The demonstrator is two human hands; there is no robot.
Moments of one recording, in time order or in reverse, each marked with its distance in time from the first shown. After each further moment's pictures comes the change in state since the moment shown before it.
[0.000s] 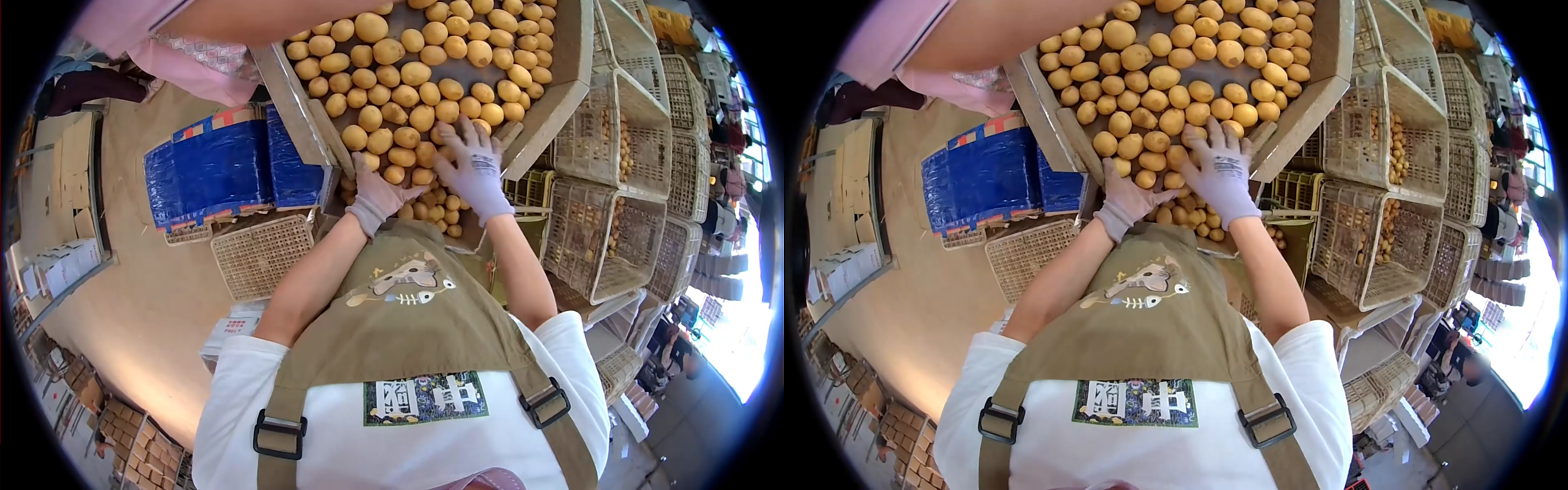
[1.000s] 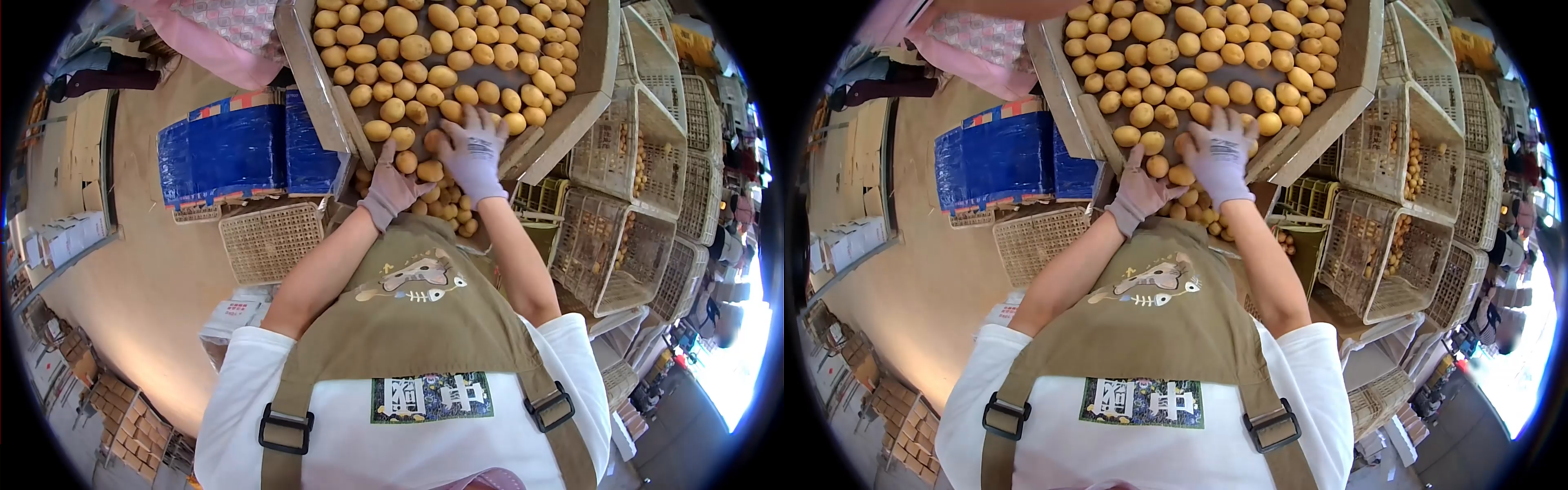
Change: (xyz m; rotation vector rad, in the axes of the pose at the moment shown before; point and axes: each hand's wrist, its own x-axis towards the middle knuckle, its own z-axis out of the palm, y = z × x) left_hand -0.010 -0.001 0.014 0.097 0.234 0.051; right_hand 0.039 -0.026 0.014 -0.101 -0.068 0.125
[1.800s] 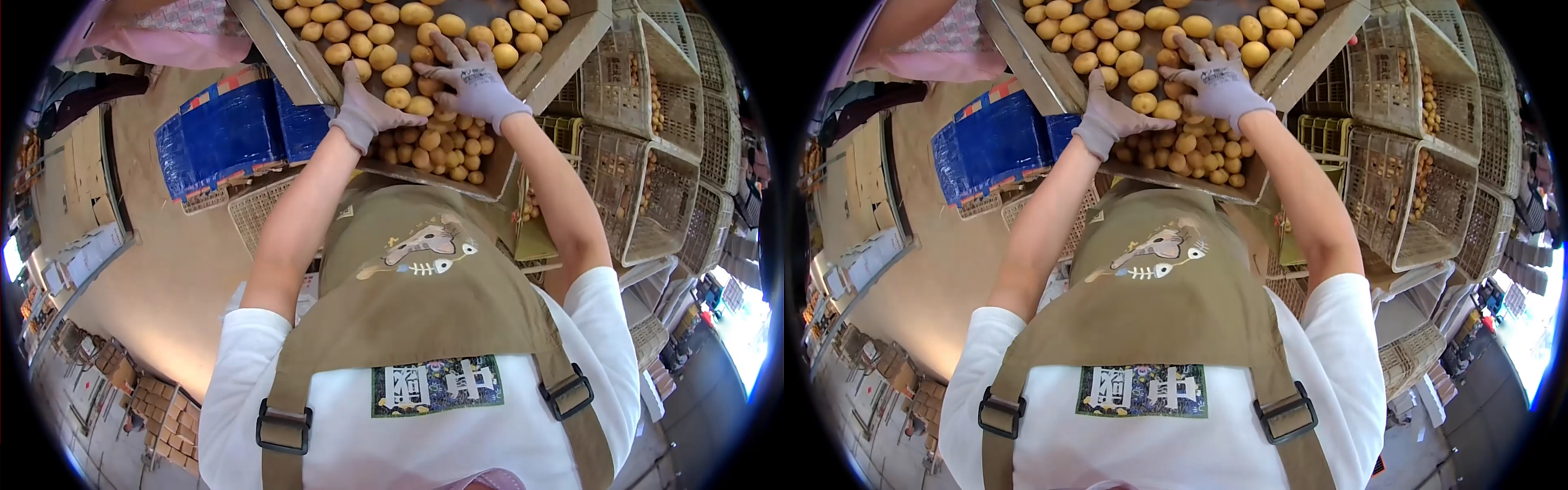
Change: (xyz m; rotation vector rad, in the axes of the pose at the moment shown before) left_hand 0.002 0.041 0.048 -0.076 0.184 -0.151; right_hand -0.003 0.049 0.002 -0.079 -0.251 -0.362
